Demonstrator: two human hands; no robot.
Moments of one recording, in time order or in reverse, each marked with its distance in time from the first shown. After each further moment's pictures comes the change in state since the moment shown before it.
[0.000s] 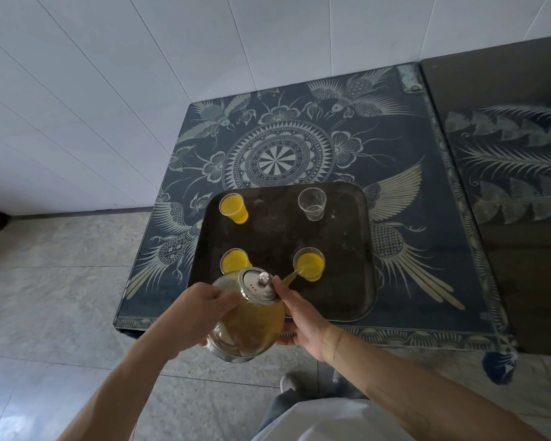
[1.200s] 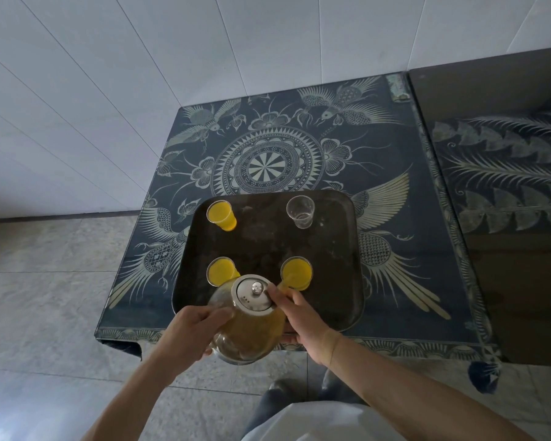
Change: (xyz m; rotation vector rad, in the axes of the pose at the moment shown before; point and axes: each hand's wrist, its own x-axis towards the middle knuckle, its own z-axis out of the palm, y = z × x) left_hand 0.010 -0.017 0.029 -0.277 0.033 0.104; right_hand 0.000 -0.012 -0.024 -0.039 0.057 -0.103
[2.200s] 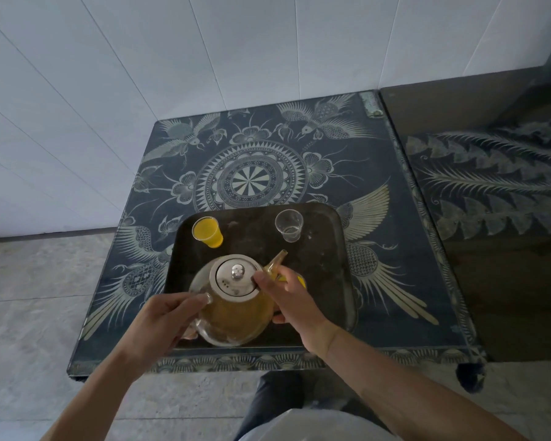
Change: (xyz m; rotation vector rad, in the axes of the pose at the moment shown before) left_hand 0.021 0.025 -0.052 -0.157 -0.091 0.222; right_hand -0.010 -0.060 0.014 -0.020 0.078 -0.183
